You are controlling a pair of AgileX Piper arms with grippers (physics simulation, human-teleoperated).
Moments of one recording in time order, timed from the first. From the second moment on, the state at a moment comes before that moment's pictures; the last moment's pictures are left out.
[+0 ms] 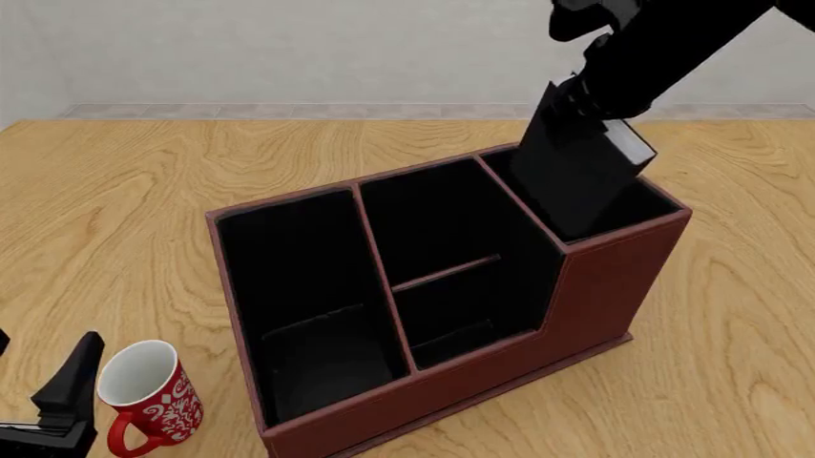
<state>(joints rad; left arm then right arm) 0.00 0.00 0.00 0.08 0.11 0.36 1.57 -1.70 1.21 -0.23</state>
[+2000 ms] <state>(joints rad) 0.02 0.00 0.00 0.04 0.13 0.36 1.52 -1.52 1.09 -0.18</state>
